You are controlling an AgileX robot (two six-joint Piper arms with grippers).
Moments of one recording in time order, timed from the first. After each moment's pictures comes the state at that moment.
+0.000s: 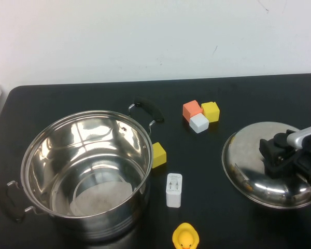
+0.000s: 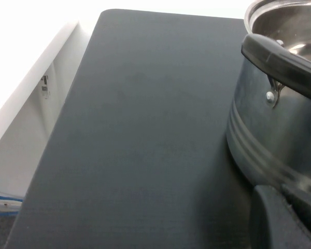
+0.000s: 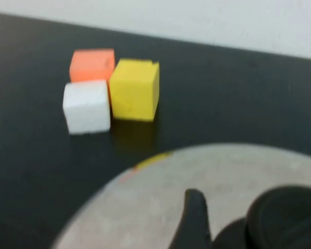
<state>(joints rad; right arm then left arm) 0.13 1.99 -0.55 -0.27 -1.09 0.04 0.04 -0.01 0.01 -0.11 0.37 -0.02</state>
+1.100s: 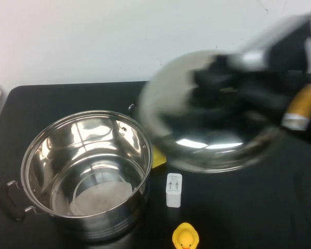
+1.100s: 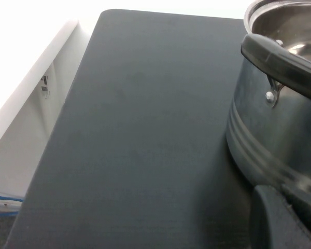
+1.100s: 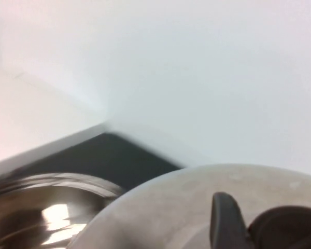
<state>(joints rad) 0.59 1.39 -0.90 -0.42 -0.31 0.30 0.04 -0.01 0.01 -0.11 0.37 -0.02</state>
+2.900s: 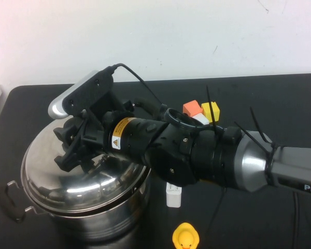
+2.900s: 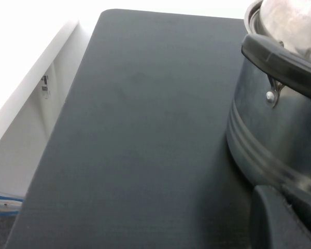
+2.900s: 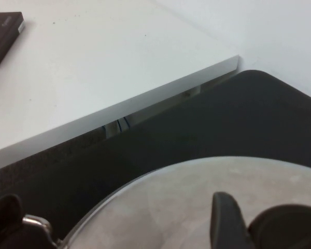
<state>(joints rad) 0.94 1.99 -1.50 -0.01 -0.06 -0.01 0.04 -0.01 0.01 -0.11 0.37 -0.02</state>
